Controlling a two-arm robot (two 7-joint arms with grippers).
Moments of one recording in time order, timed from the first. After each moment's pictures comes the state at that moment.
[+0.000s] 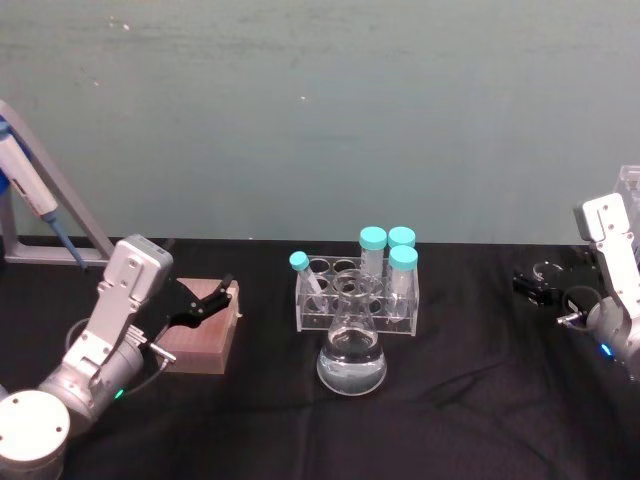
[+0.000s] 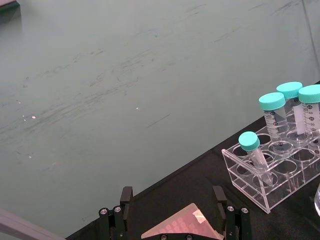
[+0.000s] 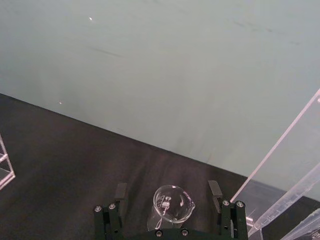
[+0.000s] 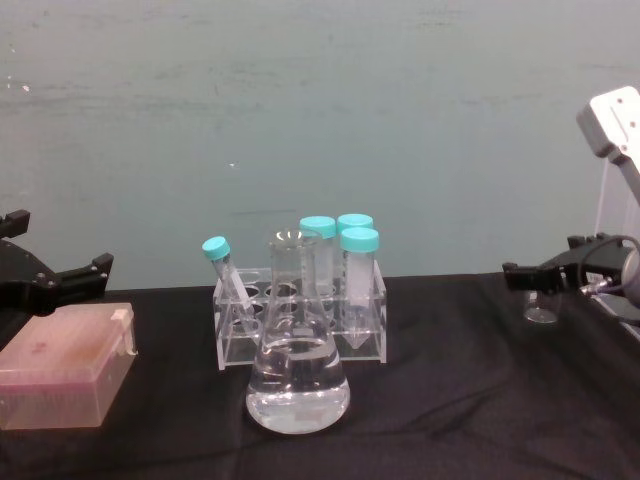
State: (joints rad) left arm -0.20 0.60 0.45 -1.41 -0.25 -0.12 0.03; right arm 0.62 0.16 -0.22 -0.76 -0.03 -0.02 0.19
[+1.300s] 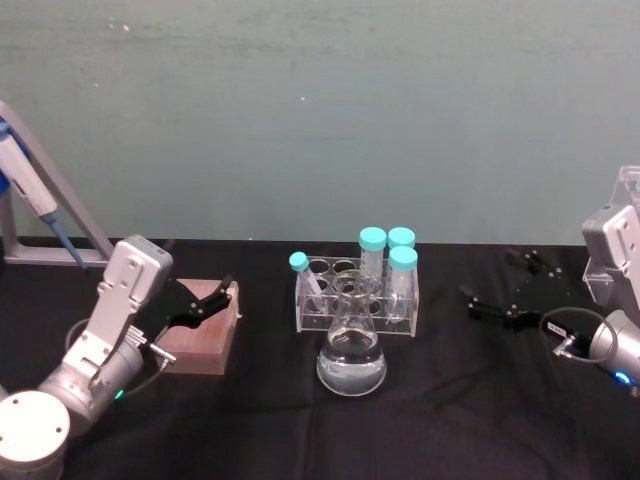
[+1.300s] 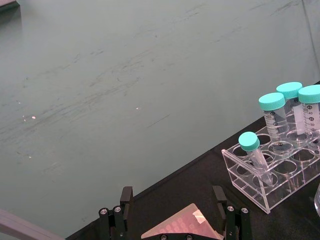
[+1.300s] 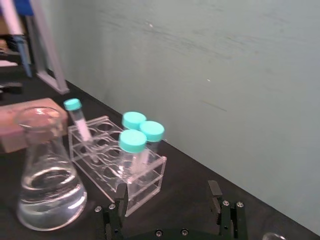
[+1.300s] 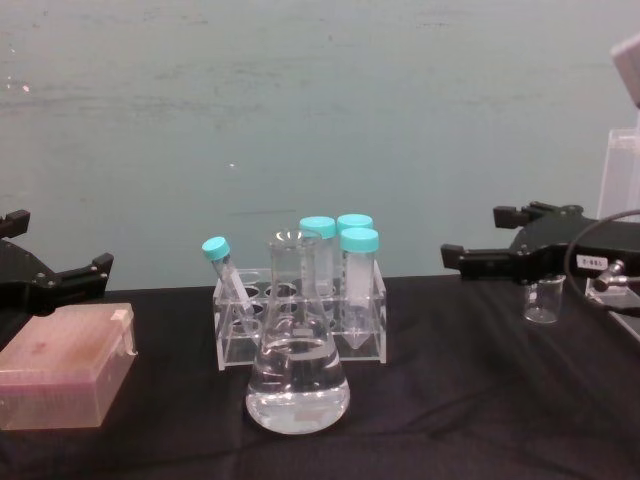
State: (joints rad) left arm -0.20 0.60 0.45 -1.41 -0.25 -0.12 0.03; right arm 0.43 0.31 -0.28 -1.16 0.17 -0.05 0.59
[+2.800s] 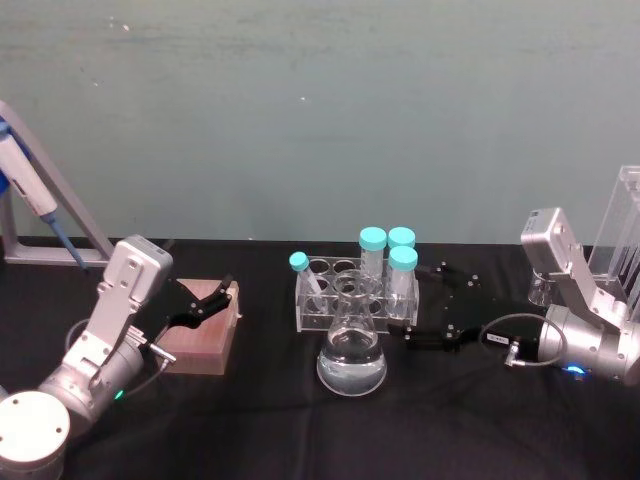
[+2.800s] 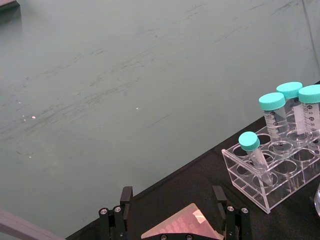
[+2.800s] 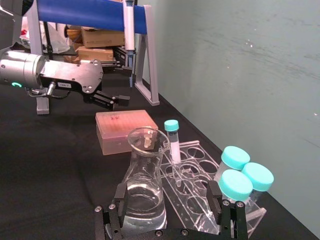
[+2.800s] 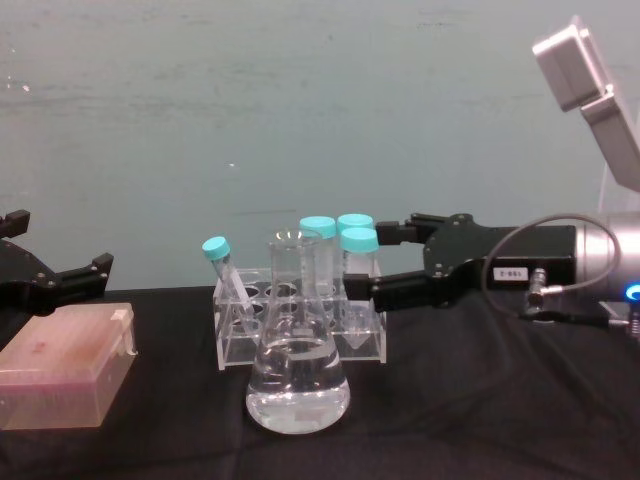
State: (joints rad) left arm -0.20 0.60 0.45 -1.41 -0.25 -0.12 0.03; right arm 0.61 0.29 -0.50 -0.95 0.29 -0.21 0.90
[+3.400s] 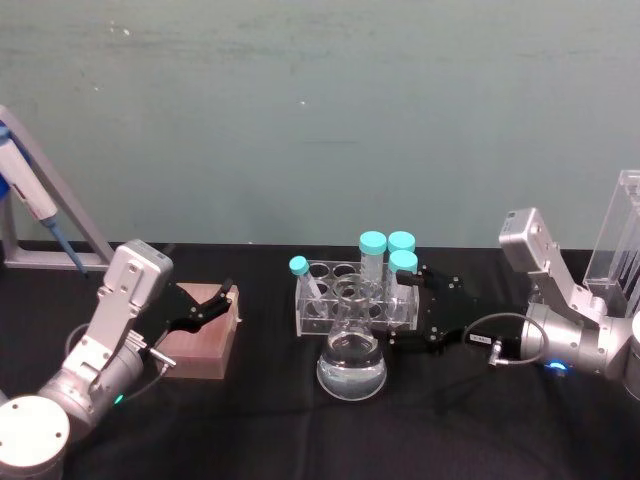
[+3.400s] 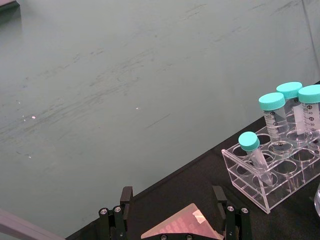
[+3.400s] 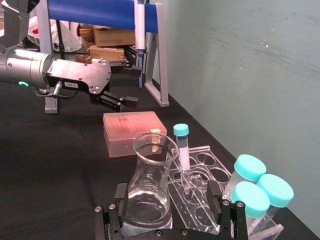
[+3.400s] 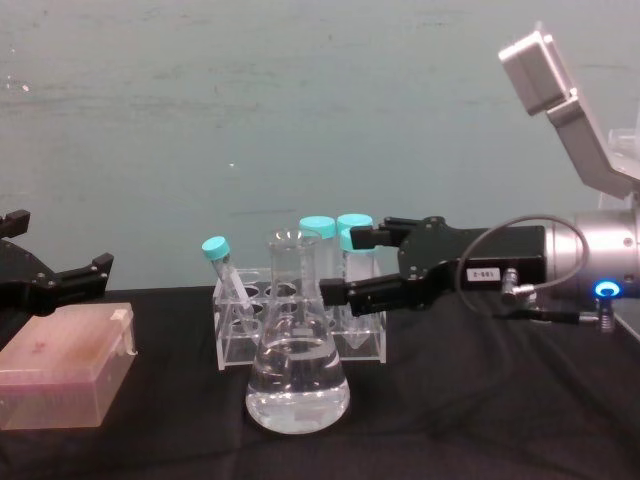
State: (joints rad) left arm -0.20 0.60 0.45 -1.41 -0.25 -0.12 0.03; right arm 0.69 0.26 -0.56 -0.83 0.32 -0.25 0.93
